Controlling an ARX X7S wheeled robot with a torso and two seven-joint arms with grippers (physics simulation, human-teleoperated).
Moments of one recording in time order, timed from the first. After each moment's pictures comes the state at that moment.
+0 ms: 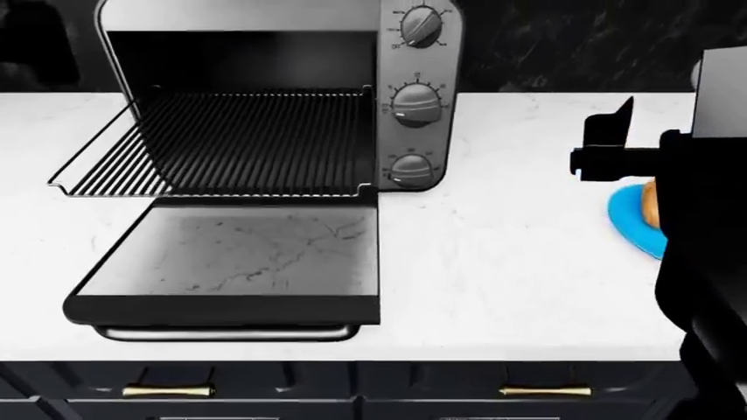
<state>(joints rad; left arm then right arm) -1.25 -0.62 0.03 0.16 -0.32 -1.29 0.04 0.93 0.39 -0.05 -0.70 0.29 1.55 0.42</state>
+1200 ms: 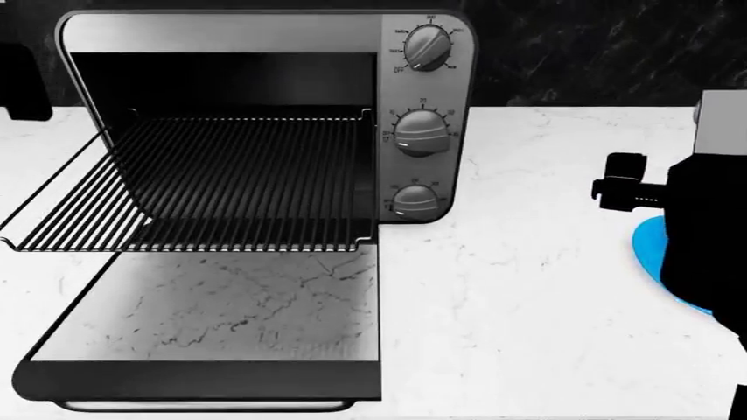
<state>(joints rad) -1.15 -0.70 -0.04 0.22 -0.36 -1.34 0.05 0.91 0.56 -0.04 -0.24 0.76 1.34 0.78</state>
